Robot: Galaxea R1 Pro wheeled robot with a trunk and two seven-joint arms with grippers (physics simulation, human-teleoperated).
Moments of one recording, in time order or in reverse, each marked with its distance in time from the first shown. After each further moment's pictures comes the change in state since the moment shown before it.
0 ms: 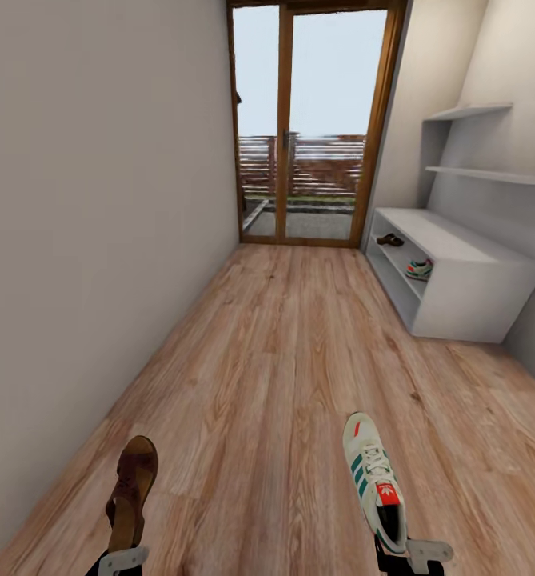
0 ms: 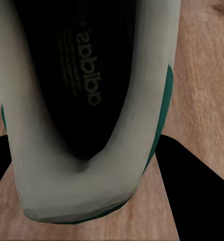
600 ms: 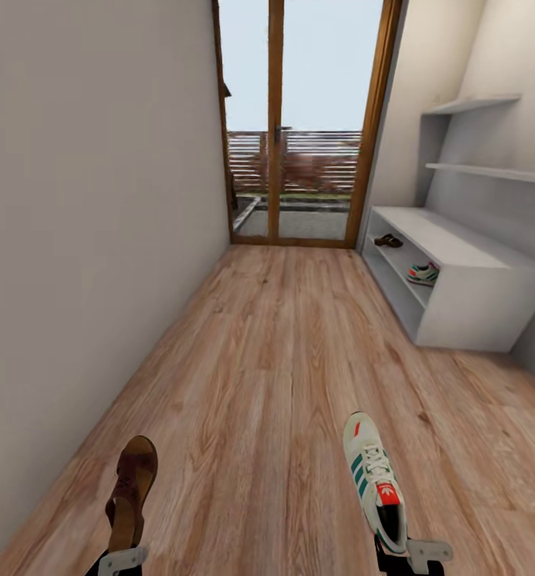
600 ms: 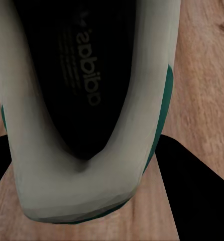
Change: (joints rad) left arm 0.000 0.000 0.000 0.000 0.000 0.000 0.000; right arm 0.000 0.000 0.000 0.000 -0.001 0.000 0.000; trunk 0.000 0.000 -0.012
